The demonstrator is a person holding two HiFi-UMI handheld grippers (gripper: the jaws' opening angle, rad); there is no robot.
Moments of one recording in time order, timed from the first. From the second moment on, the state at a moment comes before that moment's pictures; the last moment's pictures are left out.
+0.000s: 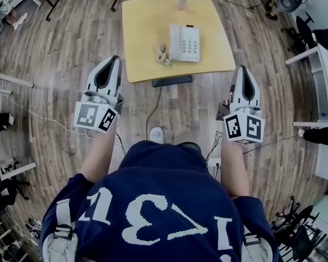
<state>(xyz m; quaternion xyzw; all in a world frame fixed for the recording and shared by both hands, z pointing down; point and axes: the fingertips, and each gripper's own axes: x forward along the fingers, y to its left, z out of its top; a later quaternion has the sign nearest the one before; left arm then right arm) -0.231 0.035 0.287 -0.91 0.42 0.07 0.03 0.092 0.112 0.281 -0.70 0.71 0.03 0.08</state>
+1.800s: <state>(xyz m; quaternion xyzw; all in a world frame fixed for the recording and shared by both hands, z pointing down) -0.116 -0.200 0.320 -0.87 0.49 0.04 -0.01 0.174 -0.193 0.296 -0.59 0.80 -0.02 0.08</state>
